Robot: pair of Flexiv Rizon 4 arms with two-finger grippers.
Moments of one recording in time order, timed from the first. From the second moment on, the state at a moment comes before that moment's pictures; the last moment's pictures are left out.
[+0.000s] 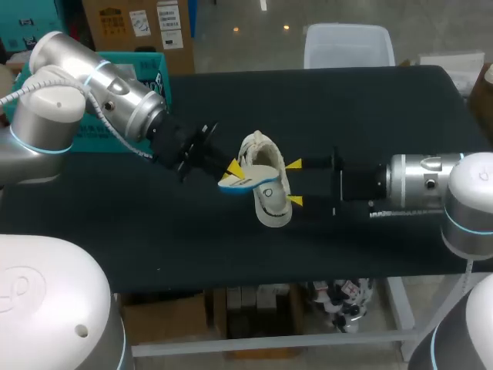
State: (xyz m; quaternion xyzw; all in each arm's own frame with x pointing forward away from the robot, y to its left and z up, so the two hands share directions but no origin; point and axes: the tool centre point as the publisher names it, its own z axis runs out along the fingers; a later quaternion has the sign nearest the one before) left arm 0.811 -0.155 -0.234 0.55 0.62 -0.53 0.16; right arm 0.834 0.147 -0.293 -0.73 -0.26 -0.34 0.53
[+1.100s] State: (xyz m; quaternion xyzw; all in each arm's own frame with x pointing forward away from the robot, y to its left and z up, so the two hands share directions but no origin) left arm 0.829 -0.177 -0.263 0.50 0.66 -0.55 0.15; right arm 0.855 0.166 -0.312 -0.70 -0.30 -0.31 0.57
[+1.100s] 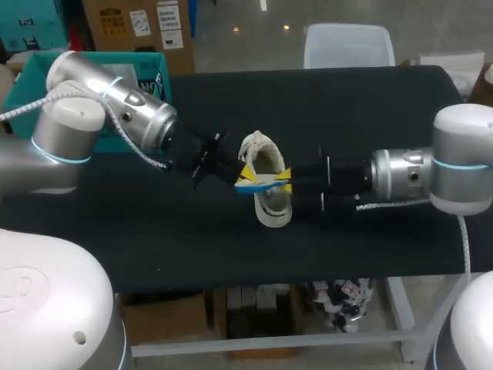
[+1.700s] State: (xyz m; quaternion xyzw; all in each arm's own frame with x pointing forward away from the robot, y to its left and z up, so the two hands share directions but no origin) left arm 0.855 -0.164 -0.281 0.39 0.72 -0.54 0.21; right arm 0.857 0.169 -0.310 -0.67 -0.30 -0.32 0.60
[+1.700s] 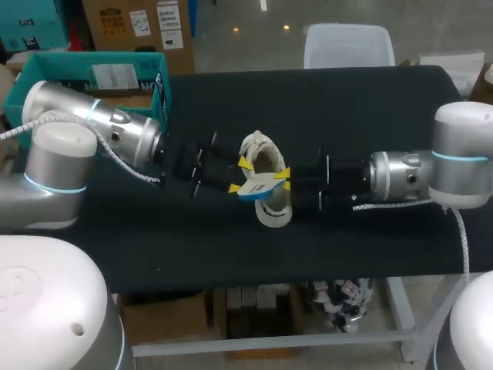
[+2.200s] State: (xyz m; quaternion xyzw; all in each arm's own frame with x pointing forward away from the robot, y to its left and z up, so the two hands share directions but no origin) left arm 0.870 -0.176 -0.307 0.33 0.73 -0.55 0.24; right arm 0.856 0.165 -0.315 -0.66 -0.29 -0.31 0.62
